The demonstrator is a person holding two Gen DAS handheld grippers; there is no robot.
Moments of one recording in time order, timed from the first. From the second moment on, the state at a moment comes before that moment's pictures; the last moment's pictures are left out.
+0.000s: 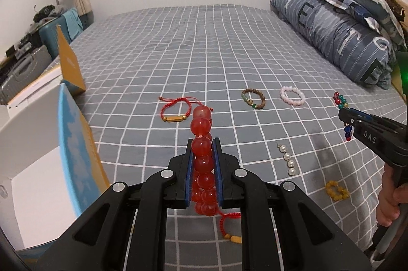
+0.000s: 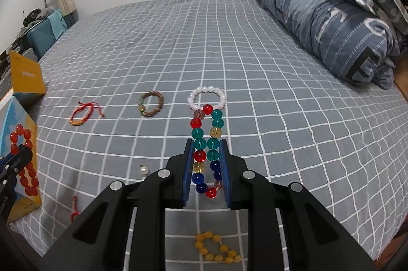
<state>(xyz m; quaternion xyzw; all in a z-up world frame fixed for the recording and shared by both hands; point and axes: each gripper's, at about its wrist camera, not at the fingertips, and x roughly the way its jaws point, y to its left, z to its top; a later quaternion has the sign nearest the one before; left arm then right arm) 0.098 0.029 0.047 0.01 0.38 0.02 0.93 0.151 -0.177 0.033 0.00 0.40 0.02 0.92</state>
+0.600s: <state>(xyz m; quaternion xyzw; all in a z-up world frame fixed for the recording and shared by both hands) 0.042 0.089 0.106 -0.02 0.34 0.06 0.94 0.111 -0.092 0.092 -0.04 0.37 0.07 0.93</state>
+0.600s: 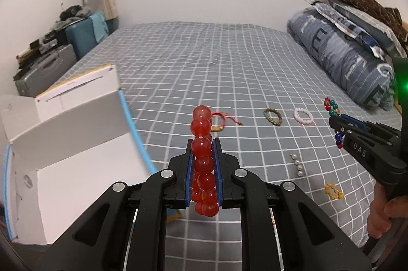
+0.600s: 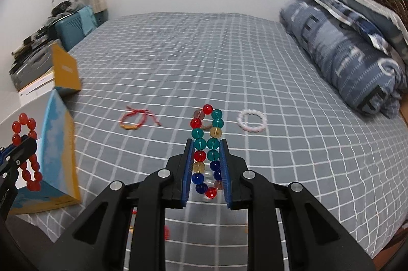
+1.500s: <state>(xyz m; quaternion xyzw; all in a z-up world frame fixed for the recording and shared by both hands) -0.040 0.271 0.101 -0.09 0.35 0.24 0.90 0.068 0.149 0.100 -0.09 0.35 0.26 0.90</state>
